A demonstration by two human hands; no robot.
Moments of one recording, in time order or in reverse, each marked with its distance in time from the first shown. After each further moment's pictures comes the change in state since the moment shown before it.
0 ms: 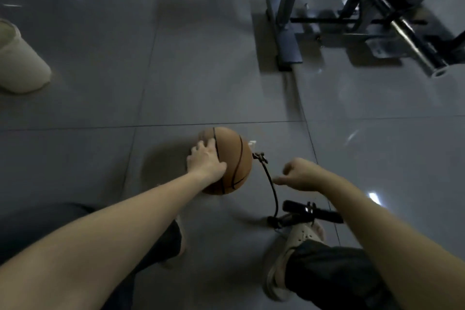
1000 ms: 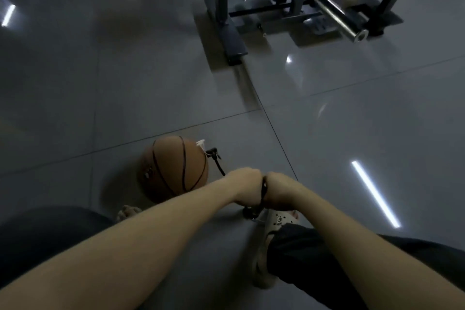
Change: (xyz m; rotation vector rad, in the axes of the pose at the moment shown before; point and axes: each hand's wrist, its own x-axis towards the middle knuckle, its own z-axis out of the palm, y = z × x) left_hand -0.093 0.172 0.043 0.461 -0.465 0.725; right_hand -0.051 0.064 0.053 -0.051 -0.012 -0.009
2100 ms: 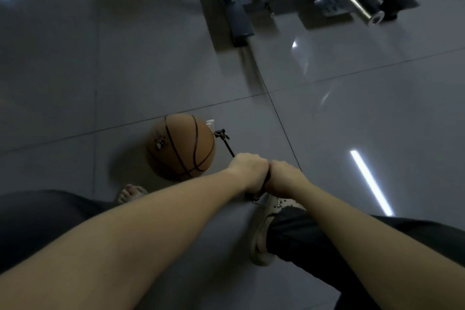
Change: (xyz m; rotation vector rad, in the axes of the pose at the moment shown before) left_hand -0.003 0.000 0.013 0.165 0.092 0.003; right_hand -0.007 -0.011 0.006 0.045 0.027 0.152
